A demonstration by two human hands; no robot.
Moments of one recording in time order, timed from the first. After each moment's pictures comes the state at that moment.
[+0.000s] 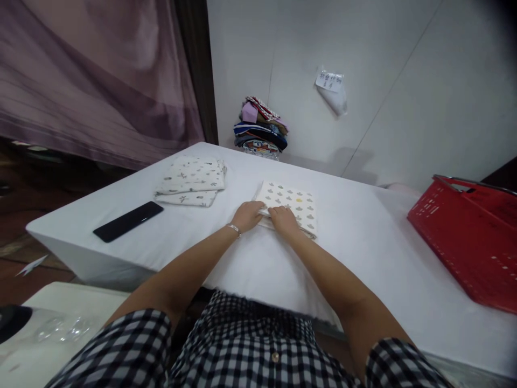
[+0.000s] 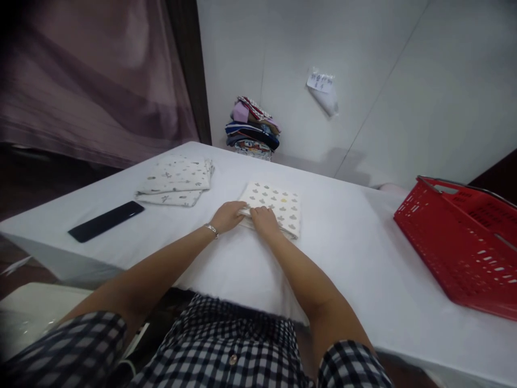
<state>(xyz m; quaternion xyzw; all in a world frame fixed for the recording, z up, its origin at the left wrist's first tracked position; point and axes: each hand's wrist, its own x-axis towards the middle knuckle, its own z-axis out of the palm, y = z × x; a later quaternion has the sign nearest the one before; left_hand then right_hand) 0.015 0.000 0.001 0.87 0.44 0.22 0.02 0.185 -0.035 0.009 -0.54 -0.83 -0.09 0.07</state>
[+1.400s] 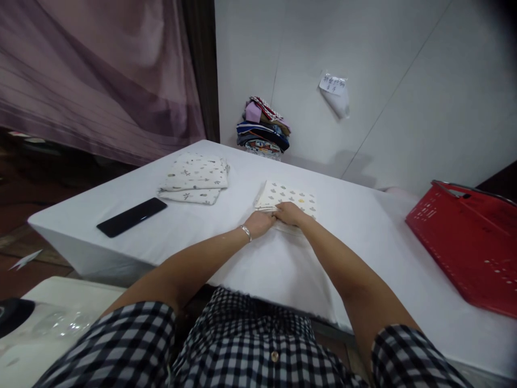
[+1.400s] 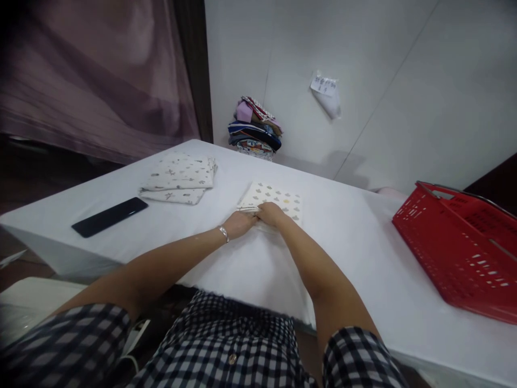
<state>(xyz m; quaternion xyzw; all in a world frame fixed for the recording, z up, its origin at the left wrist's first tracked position) 0.041 -0.016 -0.007 0.93 0.35 0.08 -0.05 0.195 -0.007 0.045 -0.57 -0.82 0.10 0.01</state>
